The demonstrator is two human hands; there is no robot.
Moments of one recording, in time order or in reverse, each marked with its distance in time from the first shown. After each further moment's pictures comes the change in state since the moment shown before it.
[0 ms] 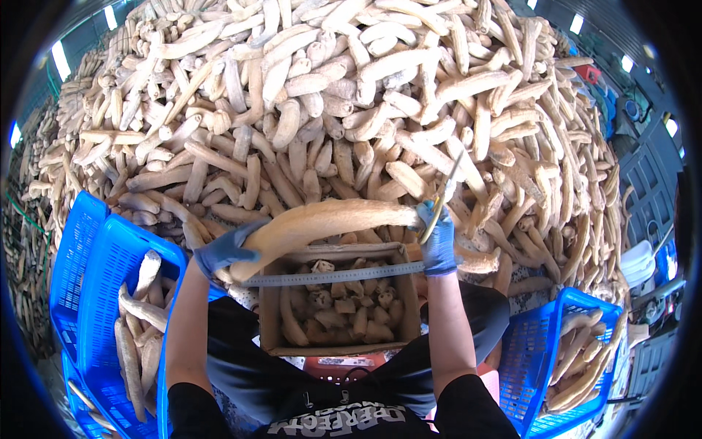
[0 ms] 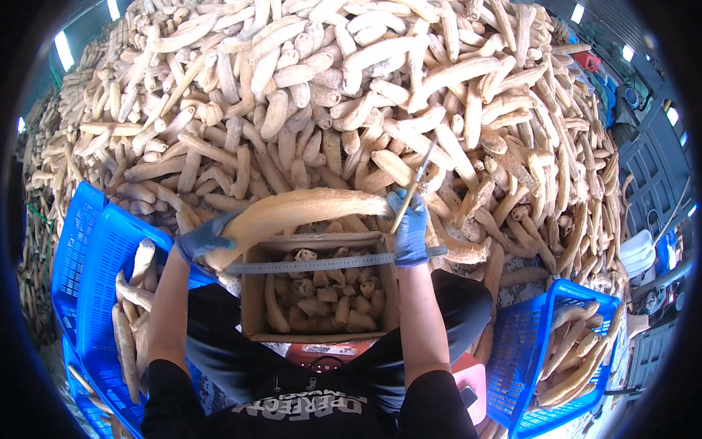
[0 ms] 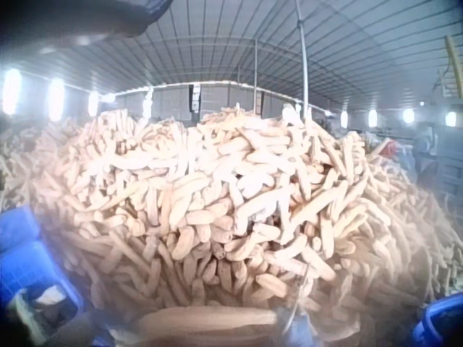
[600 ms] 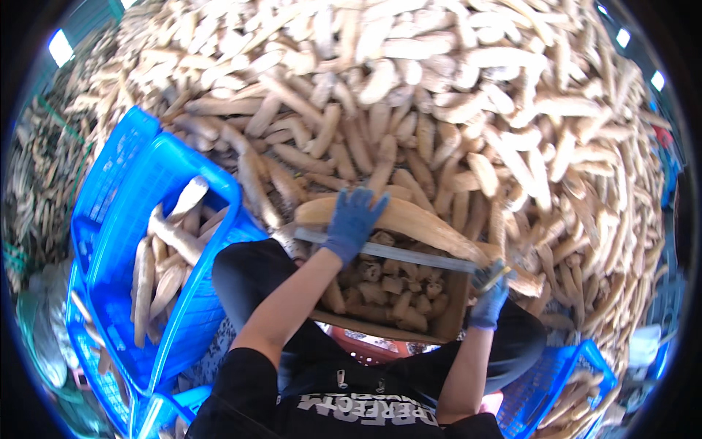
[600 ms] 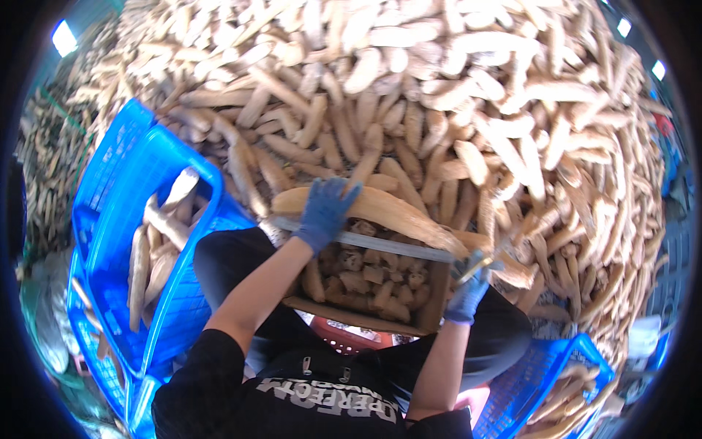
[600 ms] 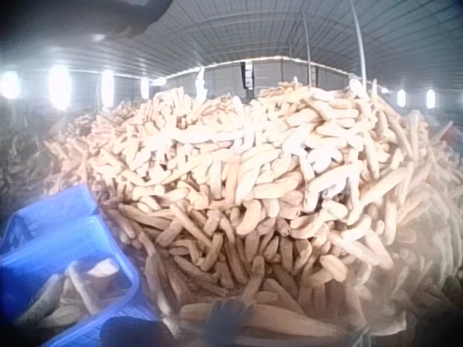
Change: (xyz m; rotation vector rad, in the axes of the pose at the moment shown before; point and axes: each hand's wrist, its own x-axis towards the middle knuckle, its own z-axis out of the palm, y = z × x) left_hand 0.053 -0.061 0.119 1.456 0.537 0.027; right_hand -0.080 0.064 -0.064 -0.123 0.304 0.196
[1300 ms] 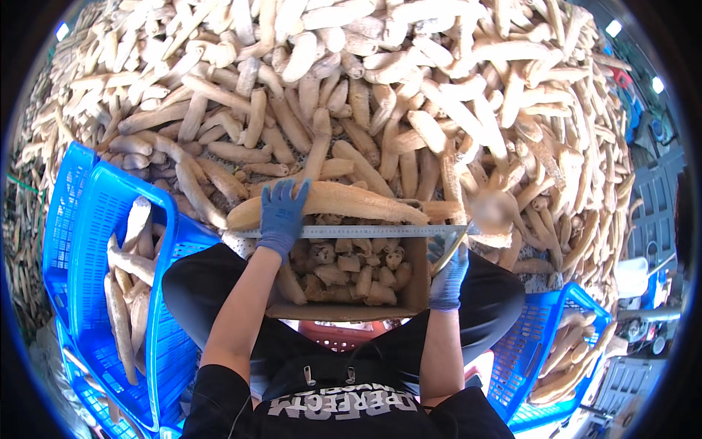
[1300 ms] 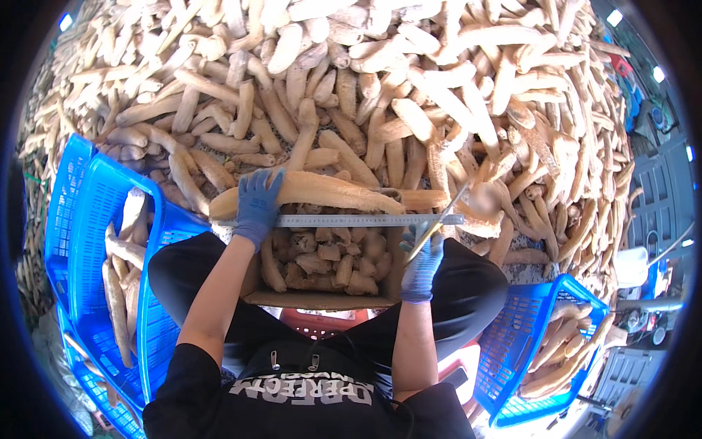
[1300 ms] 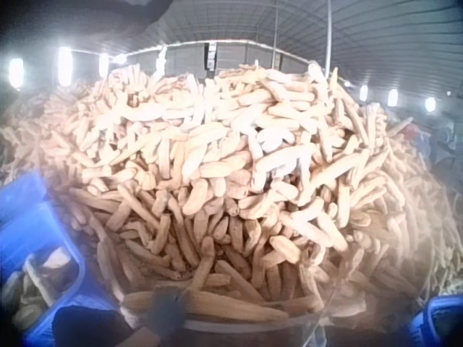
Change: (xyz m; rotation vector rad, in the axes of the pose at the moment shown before) left_hand -0.014 -0.013 0.035 0.006 -0.056 -0.059; right_hand -0.036 -0.010 0.011 0.049 0.004 -0.038
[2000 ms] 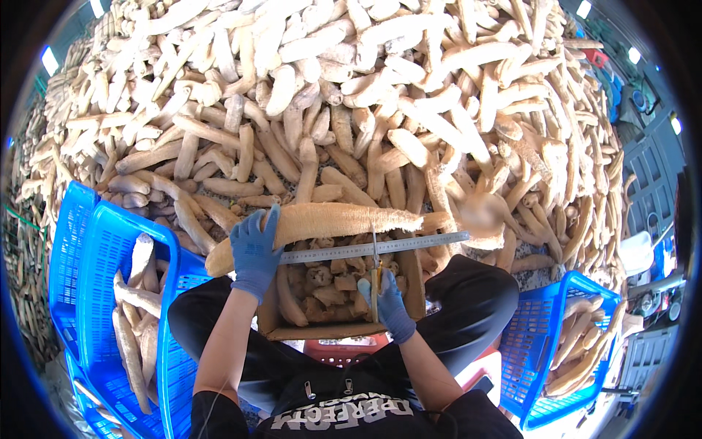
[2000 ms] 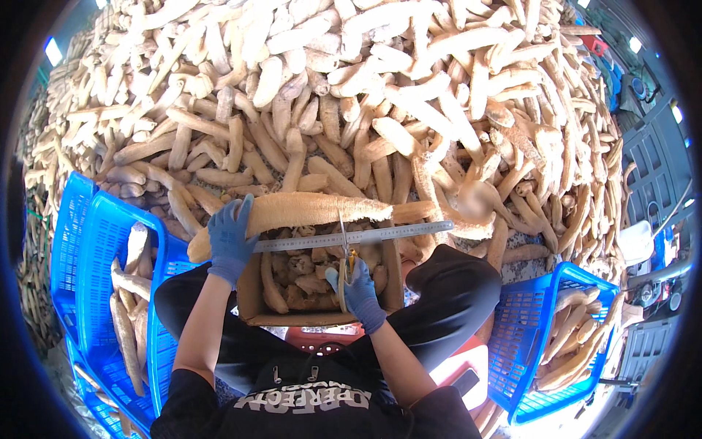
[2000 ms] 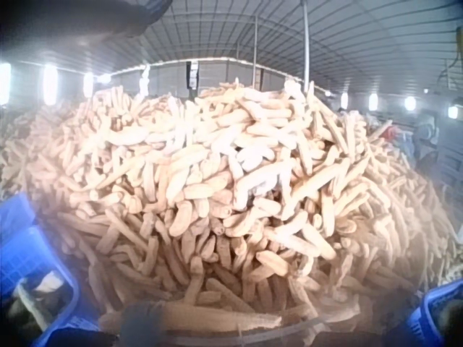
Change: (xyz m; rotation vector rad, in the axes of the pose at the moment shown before) left_hand -0.020 -0.009 -0.097 -0.111 0.072 -0.039; right_hand -0.052 0.098 0.010 -1.013 -0.395 -0.522
